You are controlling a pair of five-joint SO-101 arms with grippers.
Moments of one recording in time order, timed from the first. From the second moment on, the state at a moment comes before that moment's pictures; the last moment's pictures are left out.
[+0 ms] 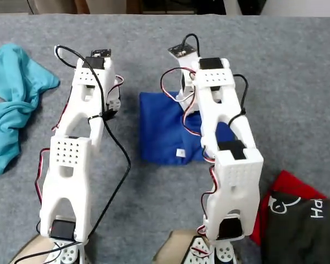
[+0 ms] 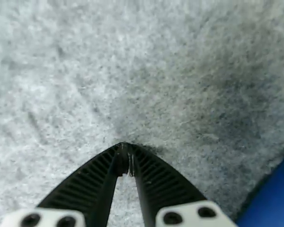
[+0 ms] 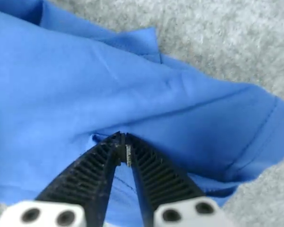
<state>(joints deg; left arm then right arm) 2.4 58.7 -53.6 92.6 2.6 -9.8 33.6 -19.5 81.8 11.5</state>
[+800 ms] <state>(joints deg) 2.2 58.7 -53.6 92.6 2.6 12.0 15.3 9.4 78.7 26.4</state>
